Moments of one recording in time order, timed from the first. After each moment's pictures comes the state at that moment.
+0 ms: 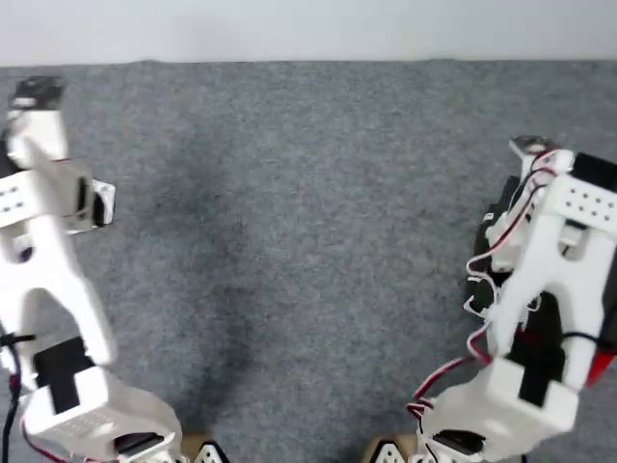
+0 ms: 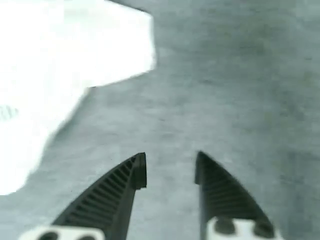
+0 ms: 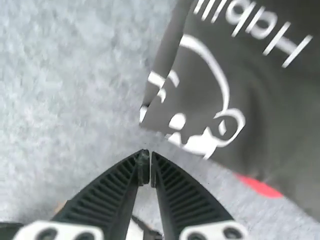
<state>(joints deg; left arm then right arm) -30.2 5.2 -15.3 96.7 -14.8 21.5 3.6 -2.5 100.5 24.3</state>
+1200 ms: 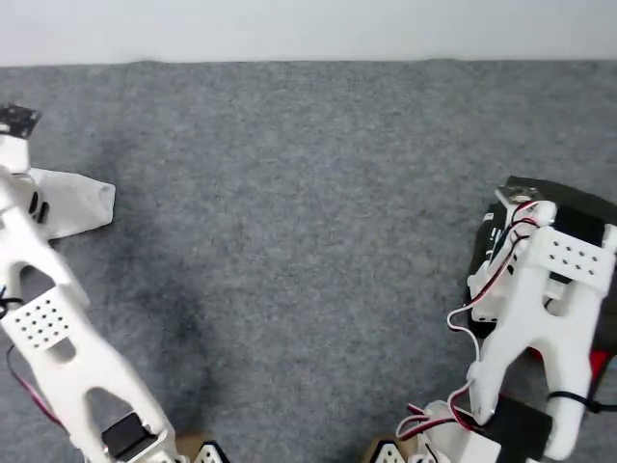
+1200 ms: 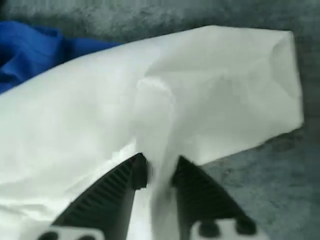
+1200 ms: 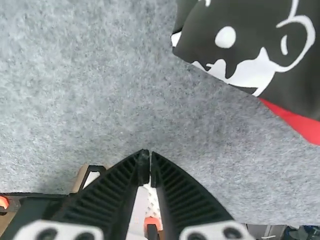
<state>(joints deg) -39.2 60.0 -67.5 90.8 -37.1 21.5 -14.9 21.3 100.5 20.2</state>
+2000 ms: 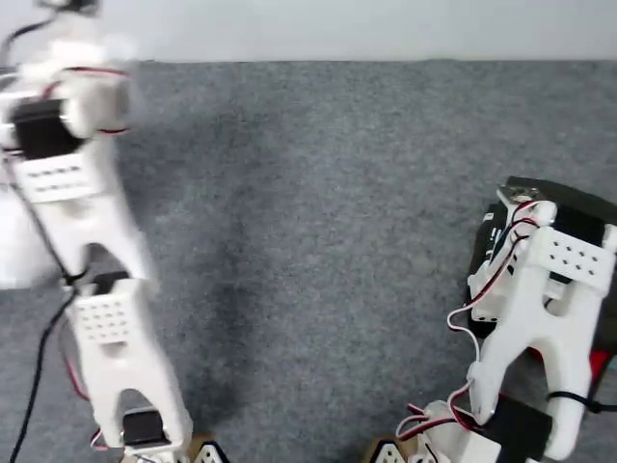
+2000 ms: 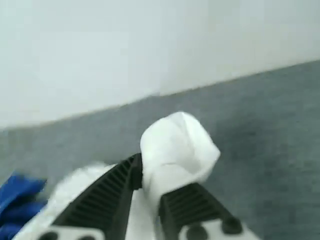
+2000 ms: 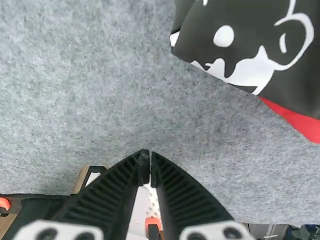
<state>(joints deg) -8.3 40.0 -92.2 99.4 -9.3 21.5 -14.9 21.3 100.5 19.8</state>
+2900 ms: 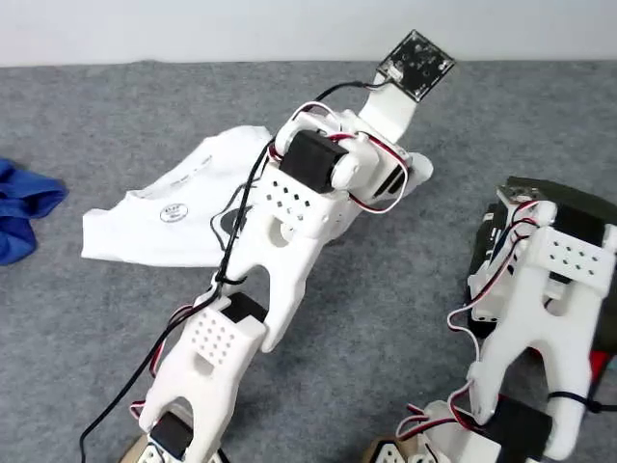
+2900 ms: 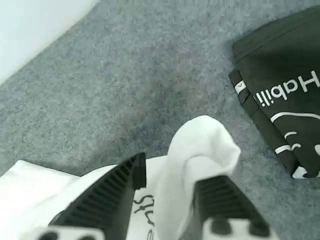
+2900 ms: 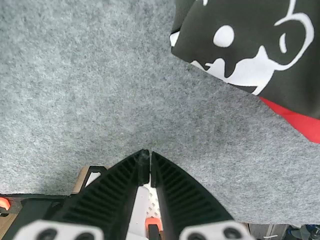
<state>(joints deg) 32.4 44.2 -82.6 99.4 0.0 21.5 -14.9 21.3 100.5 19.8</state>
